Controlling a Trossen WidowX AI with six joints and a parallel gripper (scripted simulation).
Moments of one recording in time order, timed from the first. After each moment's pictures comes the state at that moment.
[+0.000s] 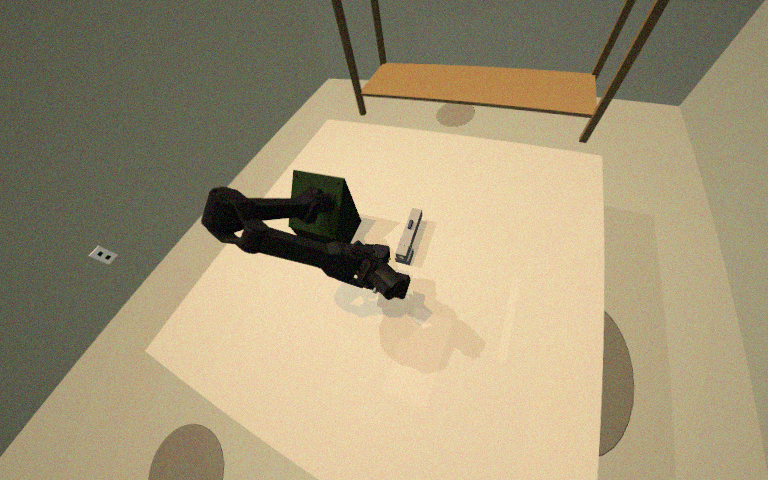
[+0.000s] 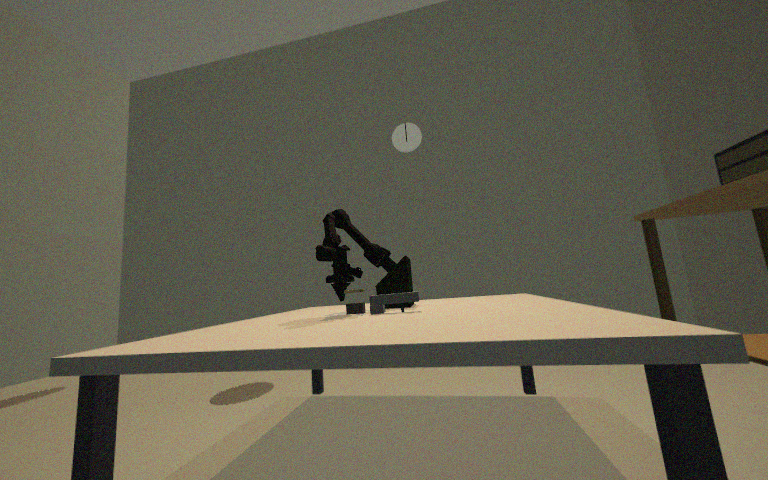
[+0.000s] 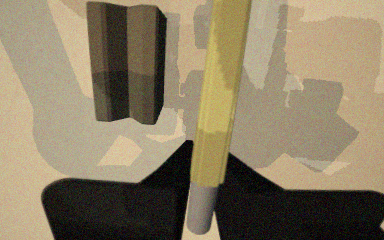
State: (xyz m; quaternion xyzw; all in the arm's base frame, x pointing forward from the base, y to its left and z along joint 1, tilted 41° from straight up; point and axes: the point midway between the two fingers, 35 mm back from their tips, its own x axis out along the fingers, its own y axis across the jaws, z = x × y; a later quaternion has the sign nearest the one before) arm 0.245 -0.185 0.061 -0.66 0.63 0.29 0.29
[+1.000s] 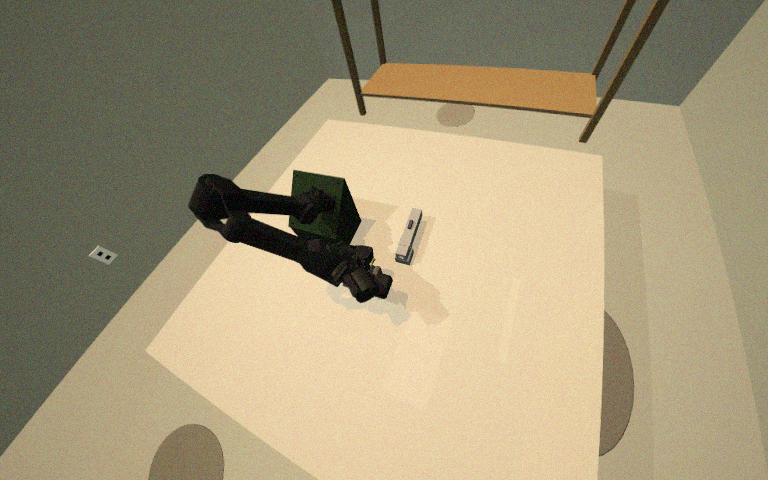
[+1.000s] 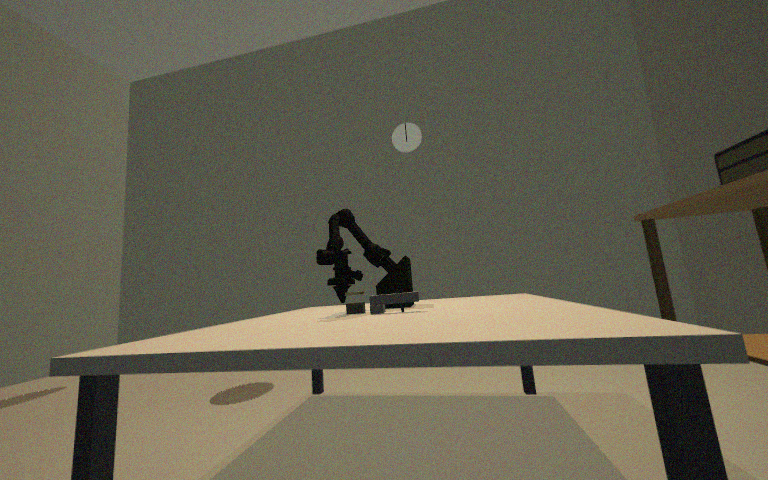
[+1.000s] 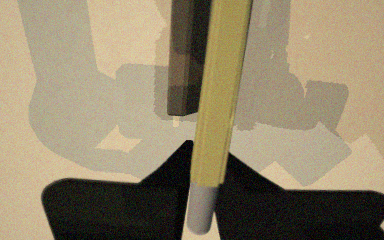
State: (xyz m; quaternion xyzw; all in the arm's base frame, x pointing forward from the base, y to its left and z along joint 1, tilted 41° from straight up) arm 0.198 -0.202 0.061 -0.66 0.63 0.29 0.29
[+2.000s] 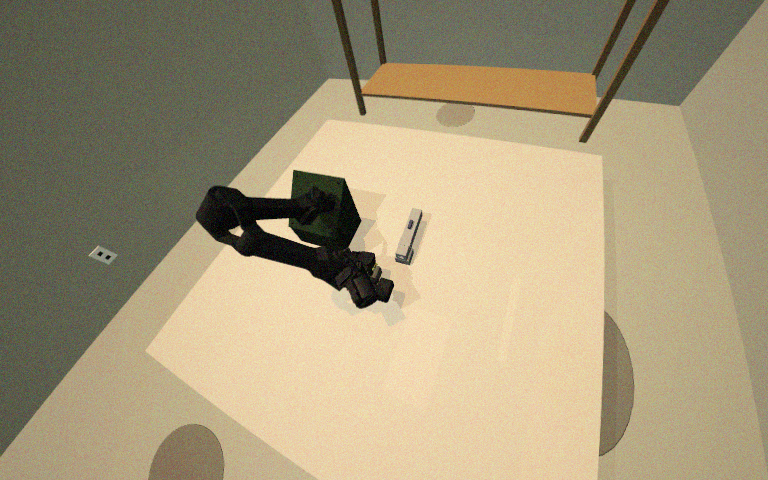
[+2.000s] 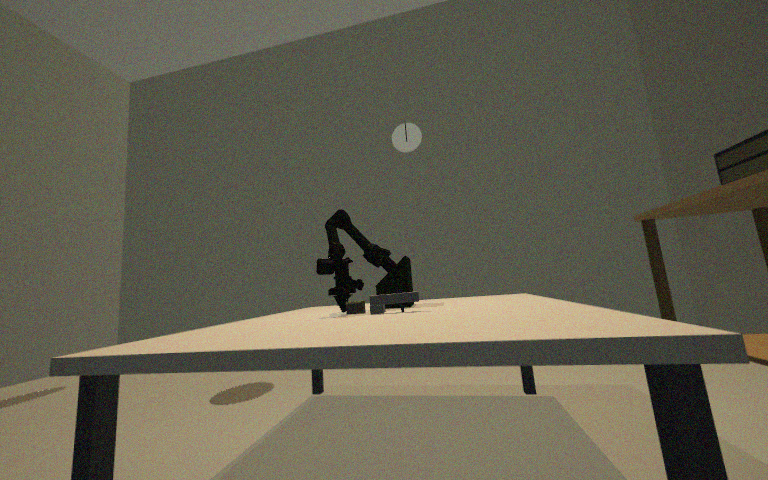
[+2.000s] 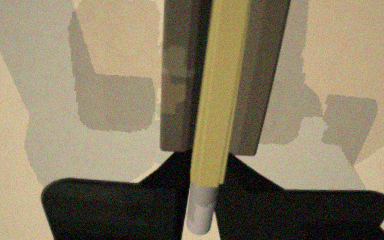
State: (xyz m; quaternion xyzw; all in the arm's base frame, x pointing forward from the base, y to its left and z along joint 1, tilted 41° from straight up) arm 0.197 -0.226 0.031 -0.66 0.63 0.29 0.29
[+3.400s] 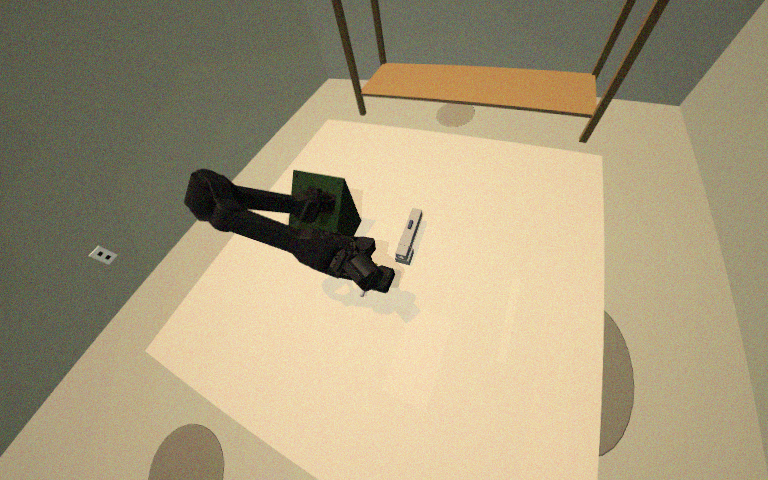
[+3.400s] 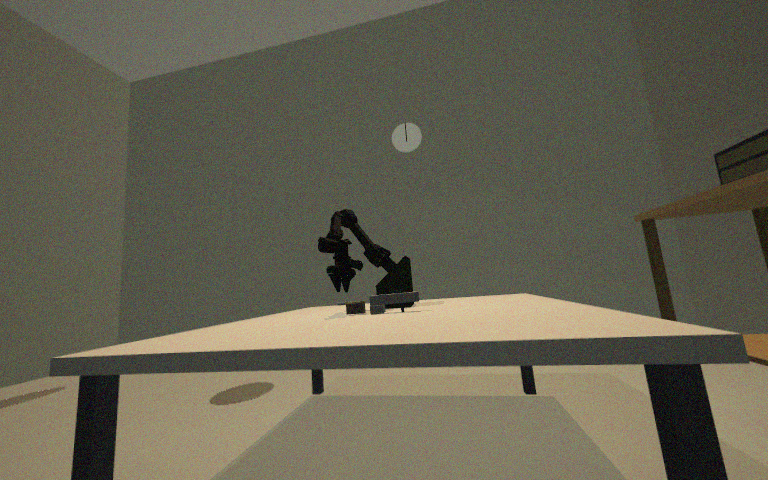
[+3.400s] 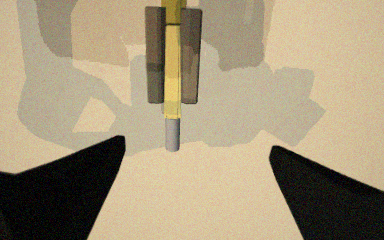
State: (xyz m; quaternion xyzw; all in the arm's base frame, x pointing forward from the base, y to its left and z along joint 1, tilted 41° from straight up) arm 0.211 -0.168 0.091 -0.67 0.62 0.27 0.31
